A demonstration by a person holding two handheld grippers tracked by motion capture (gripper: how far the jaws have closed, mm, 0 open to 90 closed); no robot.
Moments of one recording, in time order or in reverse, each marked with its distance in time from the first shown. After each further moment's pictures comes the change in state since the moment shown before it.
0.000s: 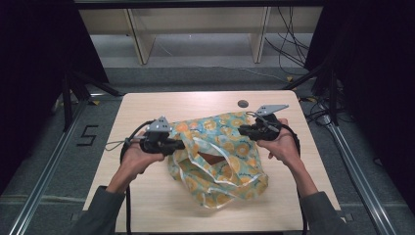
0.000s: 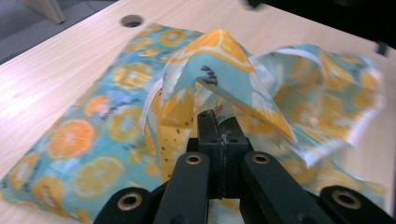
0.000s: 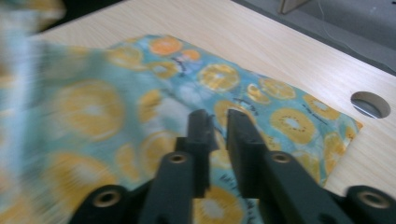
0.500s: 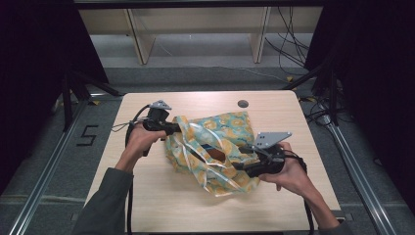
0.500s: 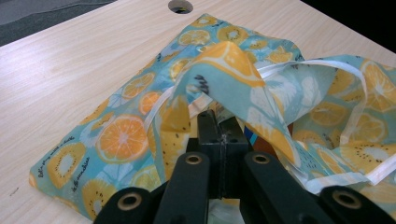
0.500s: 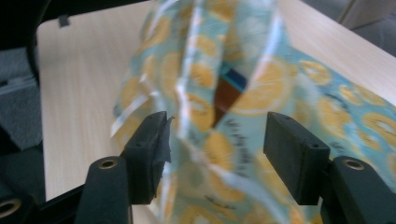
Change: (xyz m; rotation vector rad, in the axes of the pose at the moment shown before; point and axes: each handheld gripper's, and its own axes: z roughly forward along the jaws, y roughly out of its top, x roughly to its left) left arm 0.053 0.008 0.025 0.060 0.051 -0.140; right arm 0.071 -0.033 -0.029 -0.007 0.129 -0.227
